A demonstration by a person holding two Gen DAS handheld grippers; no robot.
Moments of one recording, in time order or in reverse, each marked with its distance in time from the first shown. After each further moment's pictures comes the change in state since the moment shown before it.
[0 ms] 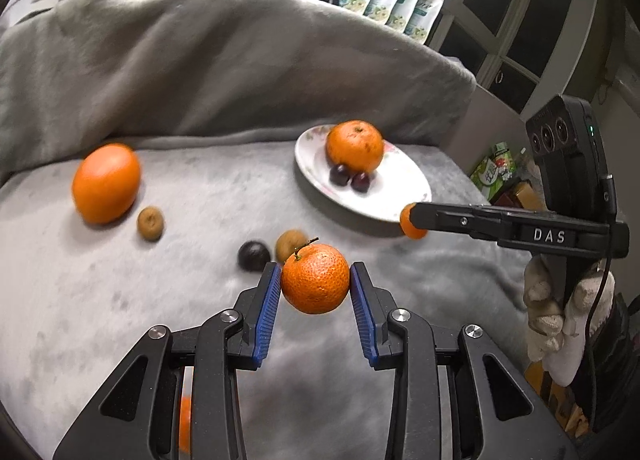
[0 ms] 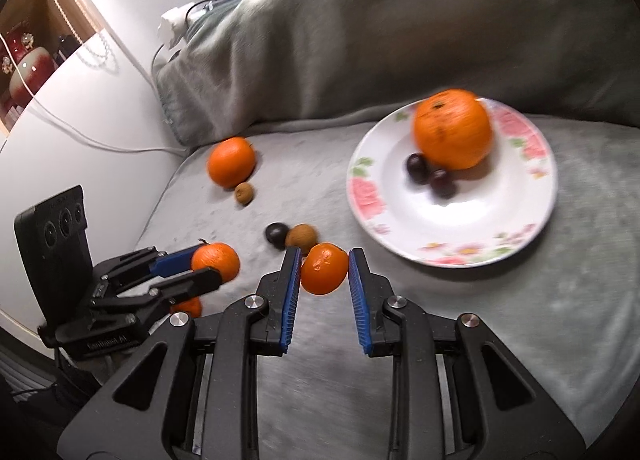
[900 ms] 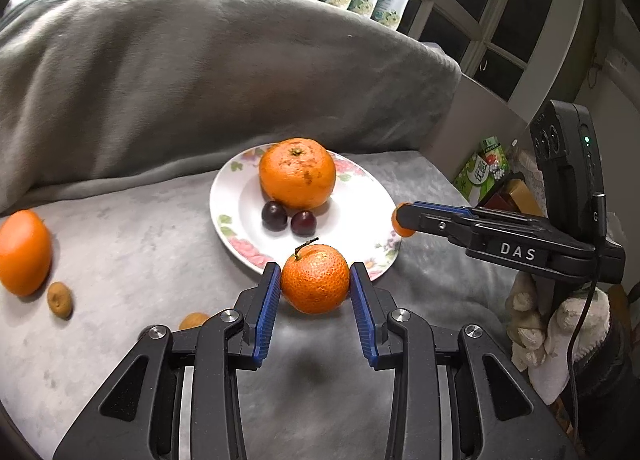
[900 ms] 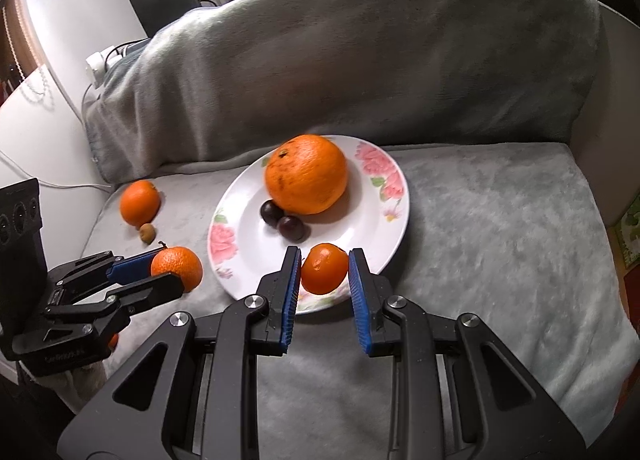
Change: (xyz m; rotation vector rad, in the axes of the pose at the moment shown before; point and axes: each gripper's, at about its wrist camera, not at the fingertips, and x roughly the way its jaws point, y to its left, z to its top) left arm 0.065 -0.052 0.042 0.061 0.021 -0.038; right arm -0.018 -0.078 0.022 0.038 -0.082 -0.218
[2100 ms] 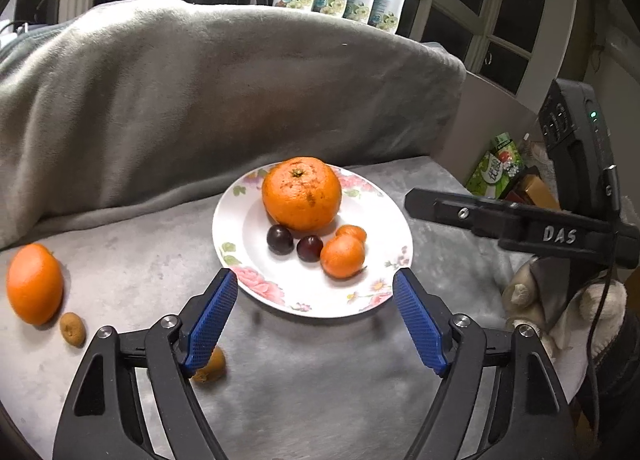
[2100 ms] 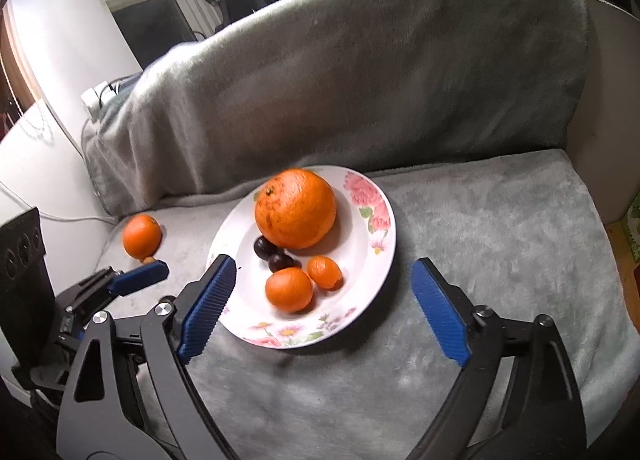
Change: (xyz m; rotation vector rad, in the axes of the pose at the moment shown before) left arm 0.005 -0.010 0.009 0.062 -0.031 0.079; right arm -0.006 -0.012 0.012 0.069 -0.078 0.030
